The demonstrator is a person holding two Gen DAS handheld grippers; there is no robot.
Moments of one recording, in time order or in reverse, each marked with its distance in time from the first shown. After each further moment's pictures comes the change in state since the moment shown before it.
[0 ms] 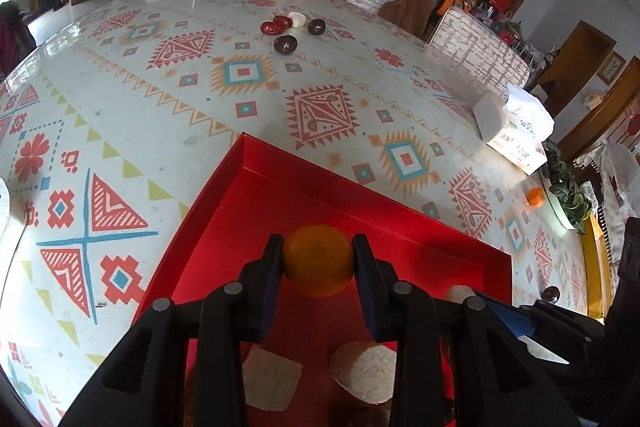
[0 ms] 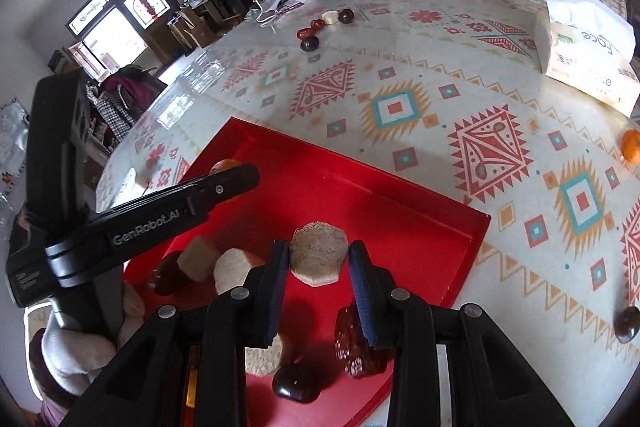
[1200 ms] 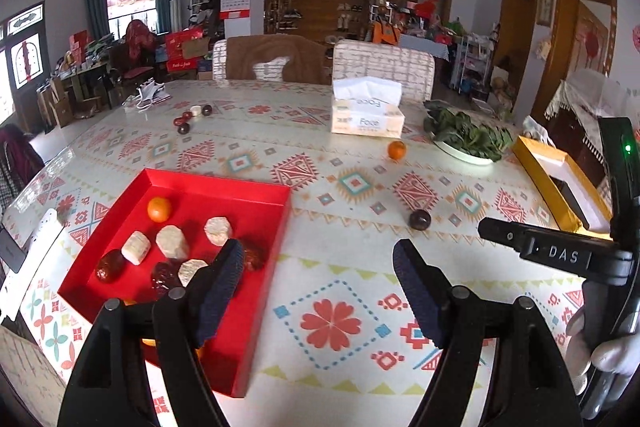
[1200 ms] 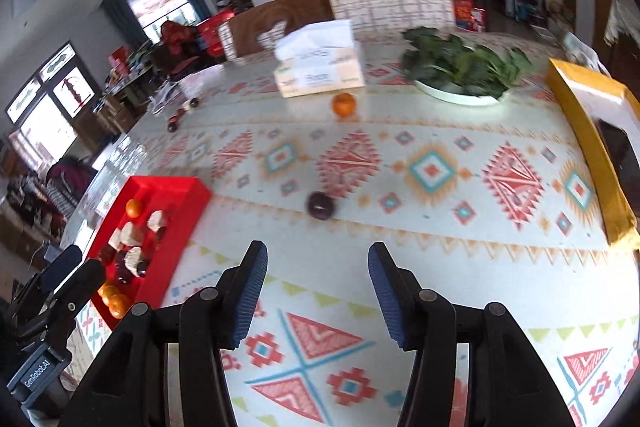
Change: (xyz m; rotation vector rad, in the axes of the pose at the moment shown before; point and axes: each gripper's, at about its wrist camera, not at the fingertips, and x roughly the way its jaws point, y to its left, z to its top) left arm -0.119 -0.205 -0.149 0.325 -0.280 0.057; right arm -0.208 -0.151 -0.127 0.252 -0.246 -0.249
